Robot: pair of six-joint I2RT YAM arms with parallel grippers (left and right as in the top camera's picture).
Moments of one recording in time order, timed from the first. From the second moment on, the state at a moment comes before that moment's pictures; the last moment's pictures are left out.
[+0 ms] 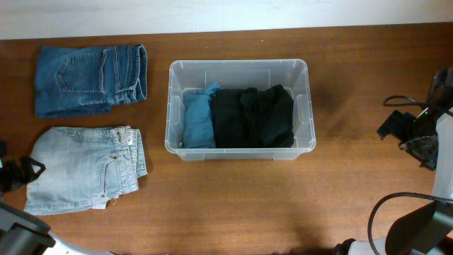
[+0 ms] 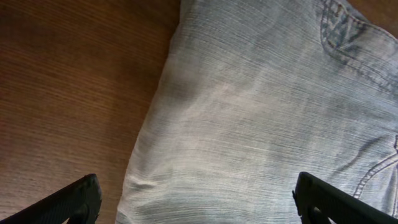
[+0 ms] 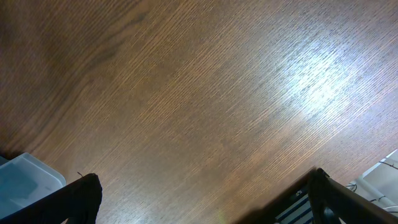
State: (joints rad) left arm 1.01 1.99 1.50 -0.98 0.40 0.63; right arm -0.48 1.61 1.48 -1.37 0.09 0.34
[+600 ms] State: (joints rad) left arm 1.01 2.10 1.50 -0.96 0.41 0.63; right arm -0.48 1.61 1.48 -1.37 0.09 0.34
